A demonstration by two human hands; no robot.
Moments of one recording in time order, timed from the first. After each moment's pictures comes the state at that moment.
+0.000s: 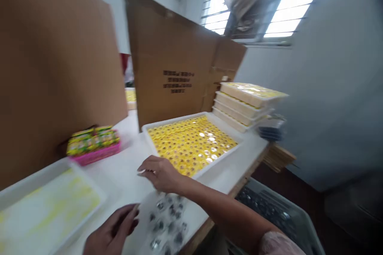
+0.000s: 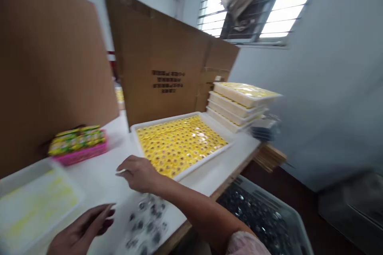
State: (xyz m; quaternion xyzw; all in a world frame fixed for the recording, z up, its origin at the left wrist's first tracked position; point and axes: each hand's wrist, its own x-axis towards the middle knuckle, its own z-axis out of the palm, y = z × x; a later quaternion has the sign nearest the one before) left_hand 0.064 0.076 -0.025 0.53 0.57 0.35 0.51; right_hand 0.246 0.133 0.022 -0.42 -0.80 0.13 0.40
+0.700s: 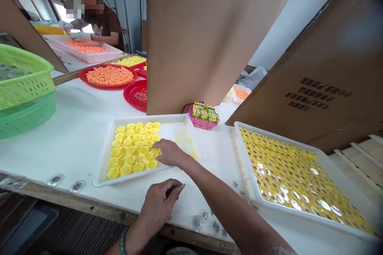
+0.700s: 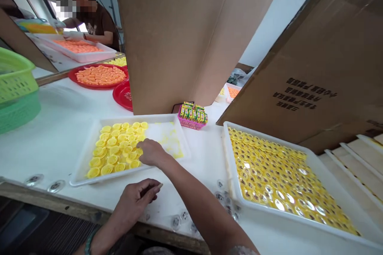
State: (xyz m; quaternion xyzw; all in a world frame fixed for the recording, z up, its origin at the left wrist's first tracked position) left_hand -0.074 0.014 -0.027 0.51 0.60 0.42 0.46; right_hand -0.037 0.167 -0.020 -0.31 -0.92 0.22 0.03
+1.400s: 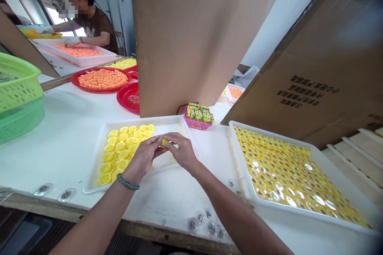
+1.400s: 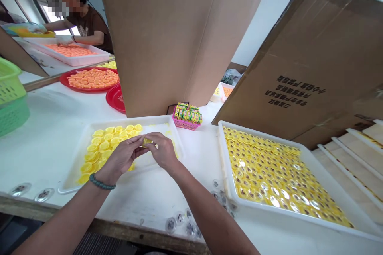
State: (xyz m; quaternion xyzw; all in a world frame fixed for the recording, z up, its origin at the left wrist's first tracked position) left_hand -0.117 0.116 0.003 0.27 0.44 0.61 0.60; right_hand 0.014 0.168 -0.007 -0.28 -0.81 0.32 0.41
